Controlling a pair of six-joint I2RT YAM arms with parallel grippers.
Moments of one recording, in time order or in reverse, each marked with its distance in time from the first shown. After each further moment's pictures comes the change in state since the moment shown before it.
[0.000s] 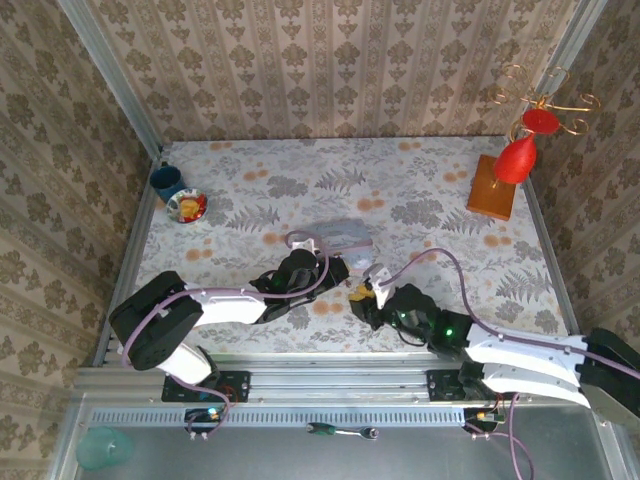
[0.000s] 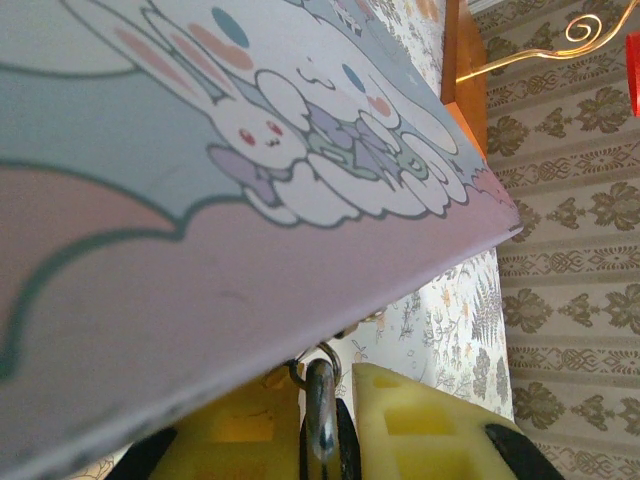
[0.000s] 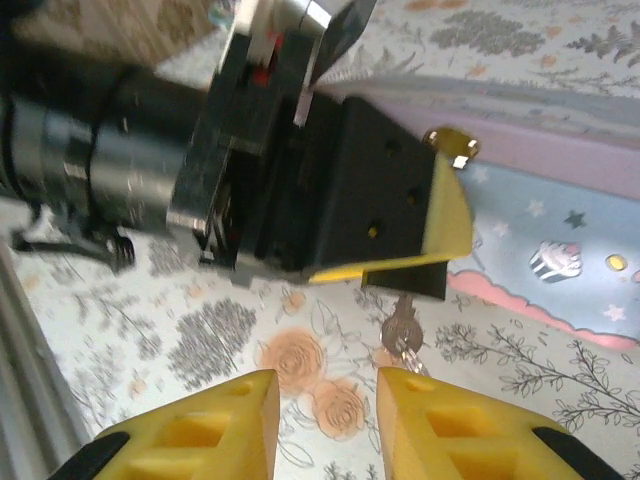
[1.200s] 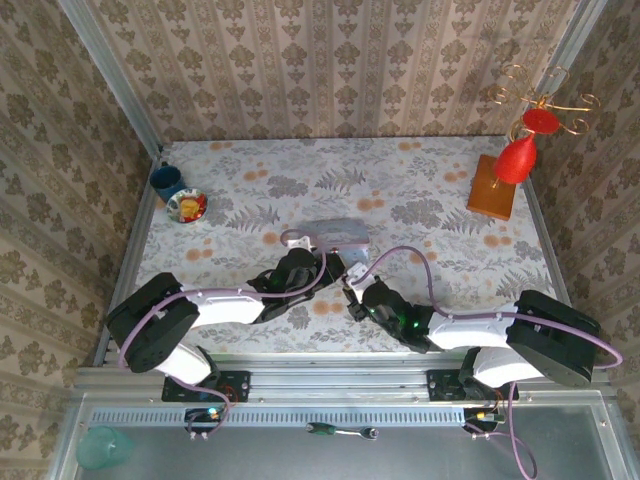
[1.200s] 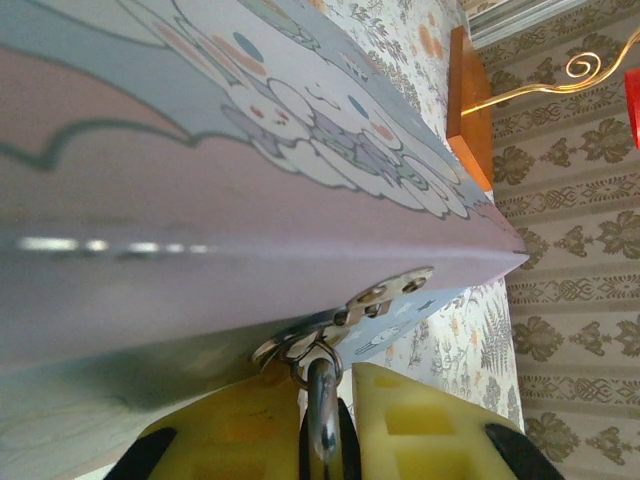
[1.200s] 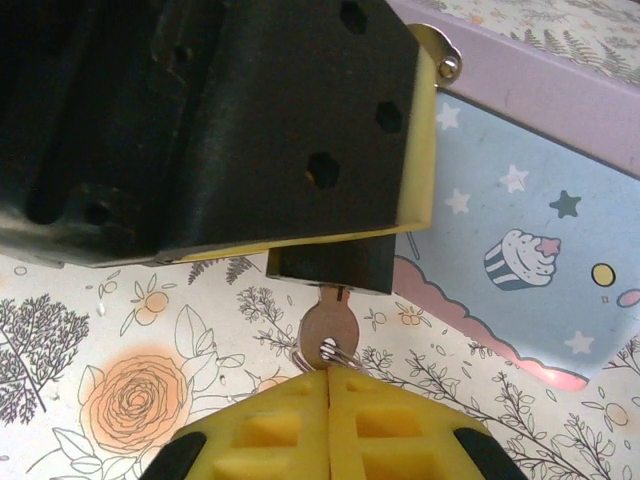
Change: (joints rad) left arm 0.007 -0.022 -0.003 -0.010 -0.055 0.008; right arm -0.006 0.364 0.082 0.197 0.198 -0.114
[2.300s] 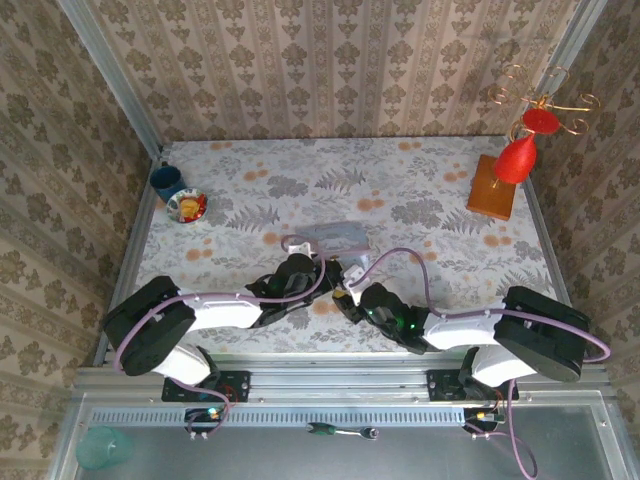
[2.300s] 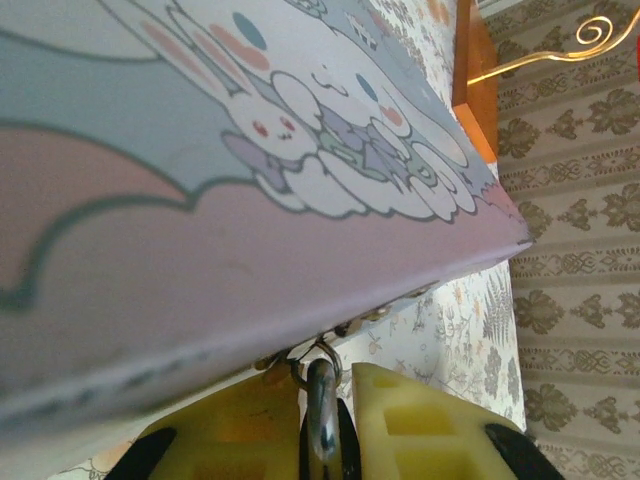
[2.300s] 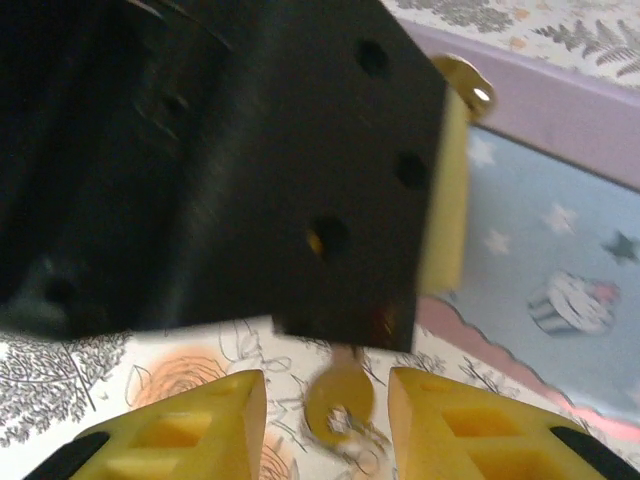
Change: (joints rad) left arm -0.022 -0.026 -0.035 -0.013 0.017 -0.011; right arm 0.022 0.068 -0.006 0.092 -0.058 0.019
